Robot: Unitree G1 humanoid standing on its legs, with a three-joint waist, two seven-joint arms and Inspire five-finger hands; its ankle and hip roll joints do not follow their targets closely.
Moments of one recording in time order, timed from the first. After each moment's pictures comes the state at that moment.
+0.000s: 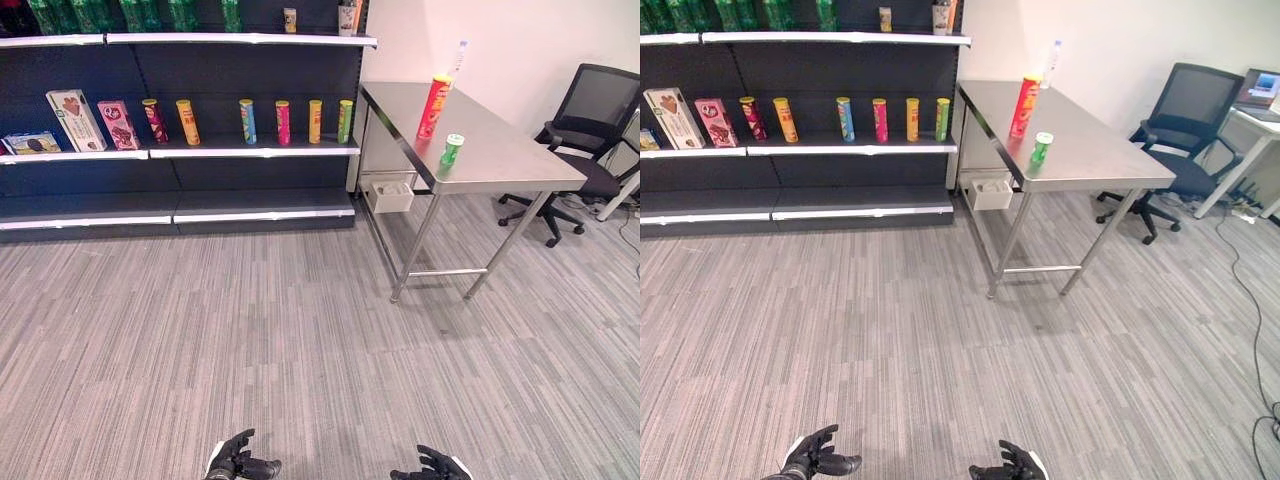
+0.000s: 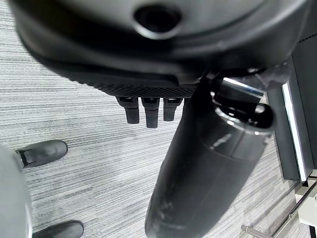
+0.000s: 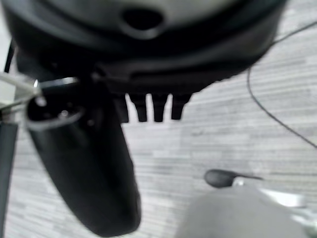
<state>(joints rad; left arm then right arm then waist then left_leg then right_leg) 0.03 0.19 -0.23 1.16 -0.22 -0.19 0.08 0.11 -0.25 0.27 1.05 0.24 -0.14 -0.04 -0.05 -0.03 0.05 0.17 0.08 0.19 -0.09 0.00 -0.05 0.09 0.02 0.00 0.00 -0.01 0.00</state>
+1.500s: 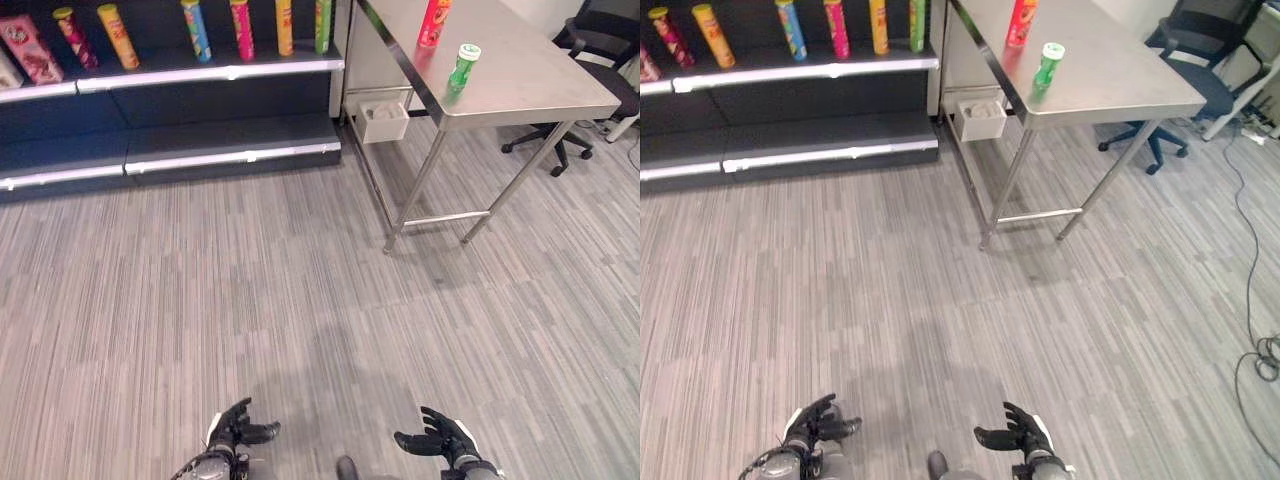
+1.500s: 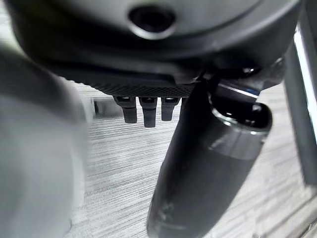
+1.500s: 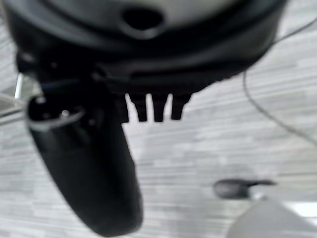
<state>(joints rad) -0.03 0.18 -0.15 1.16 -0.28 -0.21 0.08 0.06 -0.30 0.27 0.97 0.26 -0.15 -0.05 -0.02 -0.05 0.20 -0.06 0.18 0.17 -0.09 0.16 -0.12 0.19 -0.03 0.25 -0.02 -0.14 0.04</state>
